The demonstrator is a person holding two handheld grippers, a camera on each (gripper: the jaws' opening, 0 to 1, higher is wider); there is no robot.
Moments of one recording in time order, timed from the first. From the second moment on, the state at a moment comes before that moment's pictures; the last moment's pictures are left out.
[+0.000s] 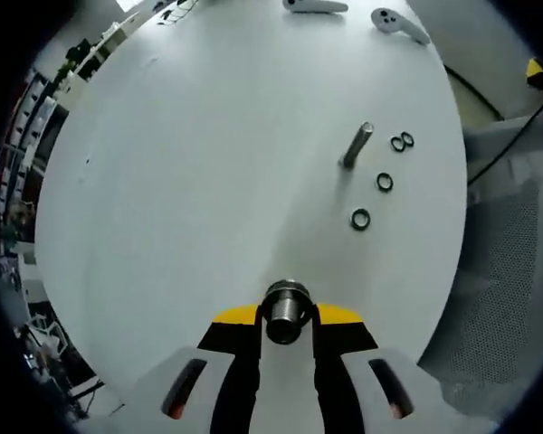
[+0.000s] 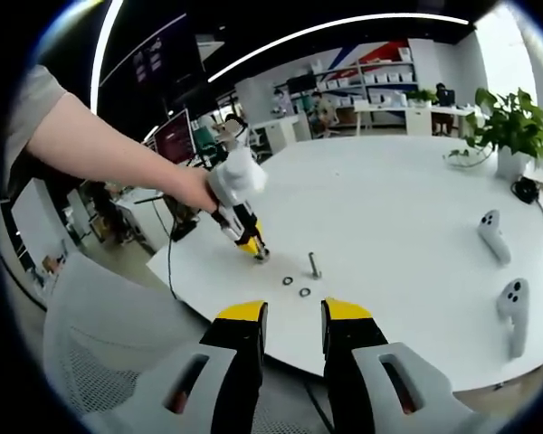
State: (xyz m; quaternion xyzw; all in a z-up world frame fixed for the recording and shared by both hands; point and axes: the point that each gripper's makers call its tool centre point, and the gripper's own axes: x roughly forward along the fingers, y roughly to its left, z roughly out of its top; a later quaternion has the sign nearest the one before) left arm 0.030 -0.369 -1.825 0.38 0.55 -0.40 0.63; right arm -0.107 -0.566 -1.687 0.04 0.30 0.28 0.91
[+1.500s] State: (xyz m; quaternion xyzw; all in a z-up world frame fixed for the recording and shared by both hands) left arm -0.040 -0.339 -1.743 0.23 0.43 -0.34 0.80; right arm -0.112 -0.556 -1.687 0.03 0.31 0.31 0.90
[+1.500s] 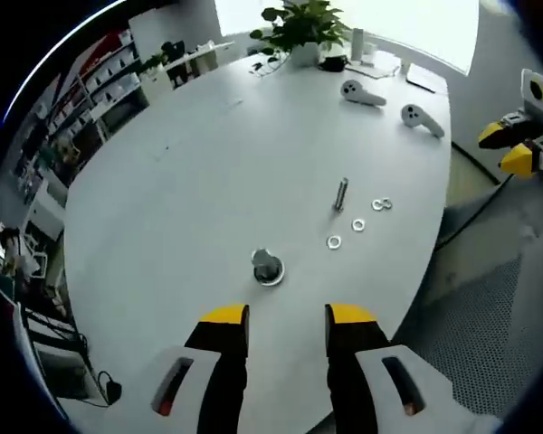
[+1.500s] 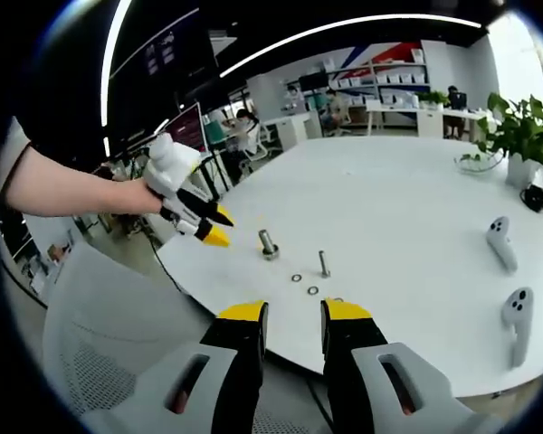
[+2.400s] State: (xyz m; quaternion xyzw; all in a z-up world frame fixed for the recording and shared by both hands) left arm -0.149 -0.313 -1.705 0.10 0.38 -0.30 0.87; right arm -0.118 -0.560 -1.703 0.00 0.34 0.30 0.89
